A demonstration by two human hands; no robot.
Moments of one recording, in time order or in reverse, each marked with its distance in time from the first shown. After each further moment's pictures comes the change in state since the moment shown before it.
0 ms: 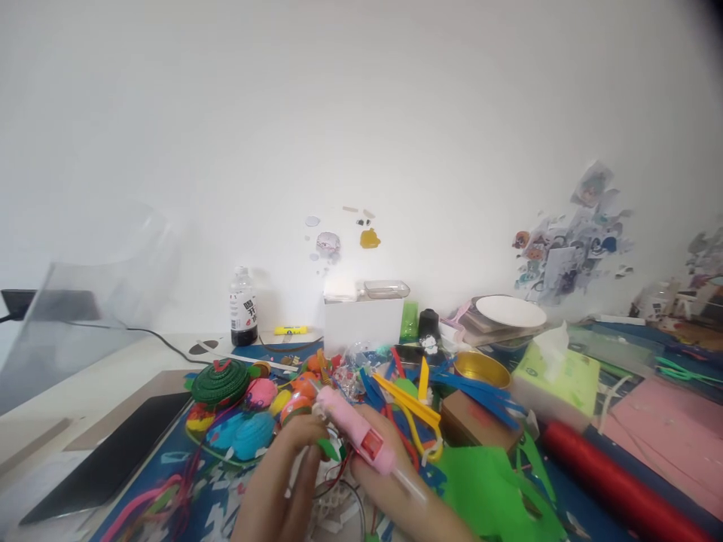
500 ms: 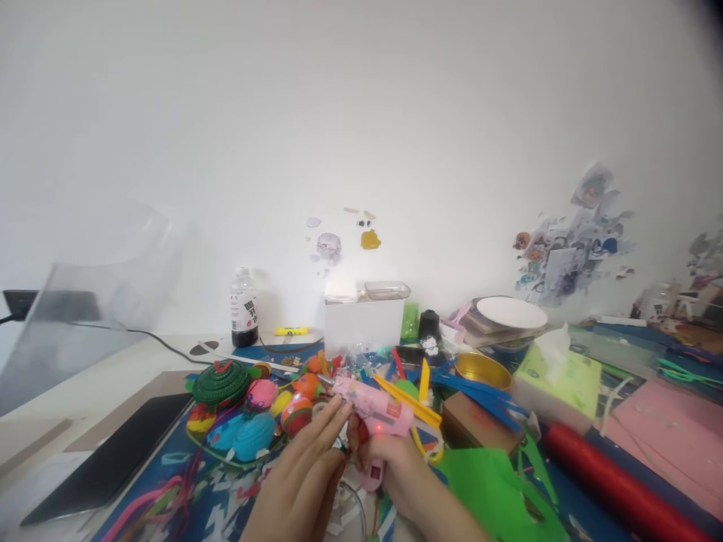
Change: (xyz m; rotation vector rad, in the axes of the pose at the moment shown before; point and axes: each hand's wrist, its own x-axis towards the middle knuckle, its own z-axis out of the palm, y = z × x) left_hand 0.004 -0.010 0.004 0.348 -0.122 0.630; right_hand 0.004 0.002 0.001 0.705 0.064 0.368
